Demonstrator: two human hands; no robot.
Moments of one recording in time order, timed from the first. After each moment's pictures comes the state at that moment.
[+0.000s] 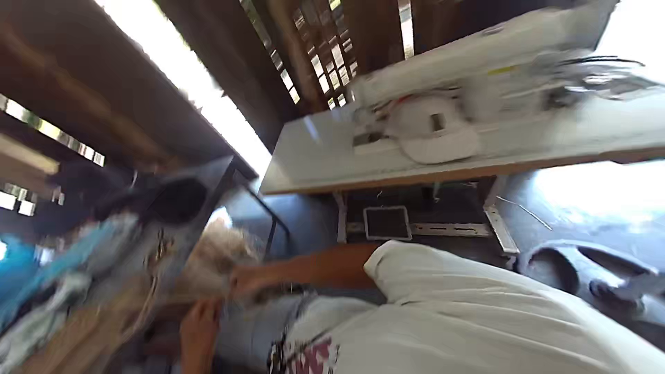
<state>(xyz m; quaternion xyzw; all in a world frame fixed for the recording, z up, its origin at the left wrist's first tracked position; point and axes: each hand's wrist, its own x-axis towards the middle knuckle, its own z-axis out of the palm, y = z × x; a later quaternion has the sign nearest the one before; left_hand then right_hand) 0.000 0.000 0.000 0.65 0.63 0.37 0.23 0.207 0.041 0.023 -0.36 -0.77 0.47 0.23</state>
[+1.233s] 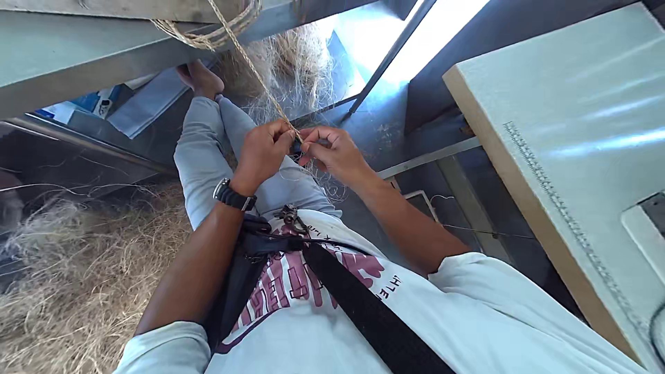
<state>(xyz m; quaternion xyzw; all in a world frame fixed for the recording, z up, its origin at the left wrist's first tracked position) -0.019 0.015 -0.052 0.54 0.69 0.39 0.27 0.165 0.093 -0.044 -0.30 -0.69 0.62 0.22</state>
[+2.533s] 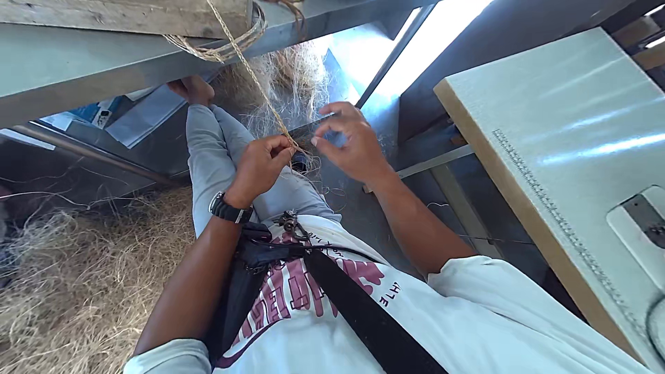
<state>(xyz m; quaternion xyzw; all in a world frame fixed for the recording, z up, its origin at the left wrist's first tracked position) -0.027 -0.008 -0.054 0.57 0.64 0.43 0.27 0.172 0.111 -0.019 -0.27 -0.88 0.29 0.27</state>
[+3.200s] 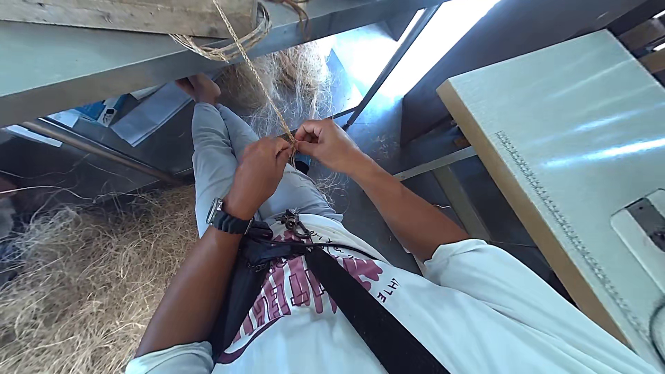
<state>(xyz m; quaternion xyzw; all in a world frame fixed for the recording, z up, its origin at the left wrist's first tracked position) -0.010 -0.041 -0.023 0.65 0.68 0.32 0.11 0.134 0.114 -0.019 -0.27 -0.83 0.47 0.12</state>
